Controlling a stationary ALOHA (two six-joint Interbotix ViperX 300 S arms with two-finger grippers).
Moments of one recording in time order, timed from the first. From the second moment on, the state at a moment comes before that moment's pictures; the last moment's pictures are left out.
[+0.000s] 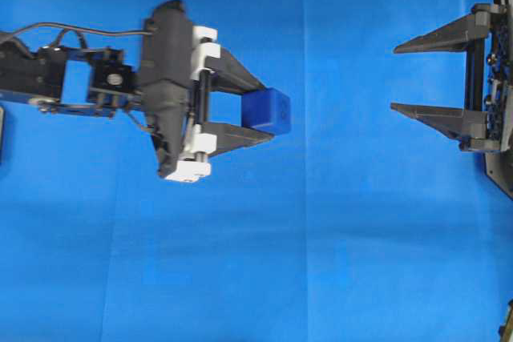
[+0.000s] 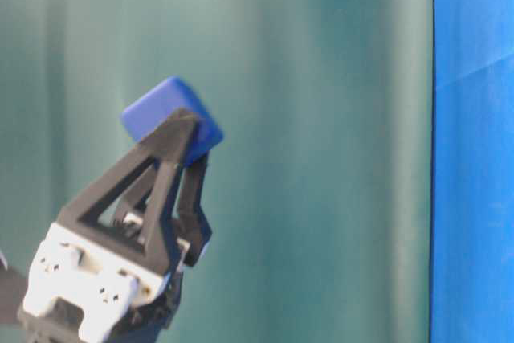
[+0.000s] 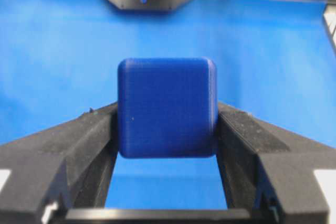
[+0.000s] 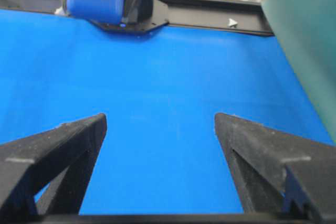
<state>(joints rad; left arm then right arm) -0.03 -0.19 0.54 0.02 -0.08 -0.08 -0.08 -0.90 1.13 0.02 -0.19 0.02</state>
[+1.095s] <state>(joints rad) -0.03 -0.24 0.62 0.02 -0.24 -0.08 -0.08 -0.90 1.12 0.00 -0.18 0.00</state>
